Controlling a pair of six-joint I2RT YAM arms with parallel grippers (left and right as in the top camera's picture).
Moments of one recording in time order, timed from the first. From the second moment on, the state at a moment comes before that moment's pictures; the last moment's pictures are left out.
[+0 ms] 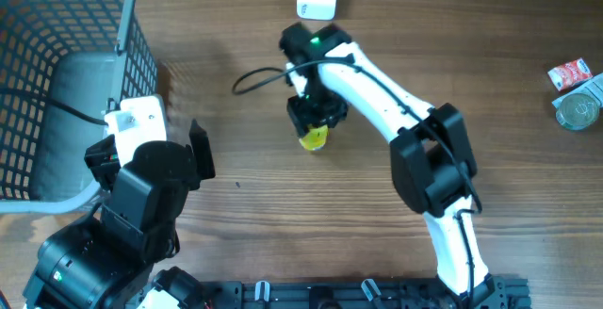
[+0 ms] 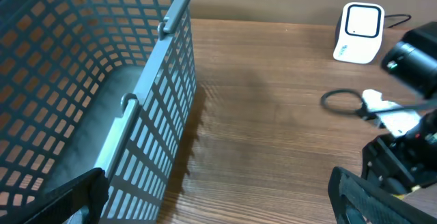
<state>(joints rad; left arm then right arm) -0.60 0.85 1.27 -1.15 -0.68 -0.43 0.58 2.27 1.95 -1.34 -0.22 0.17</state>
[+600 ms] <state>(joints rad) -0.60 0.85 1.27 -1.15 -0.68 -0.43 0.44 2.27 1.95 -1.60 -0.45 0.22</state>
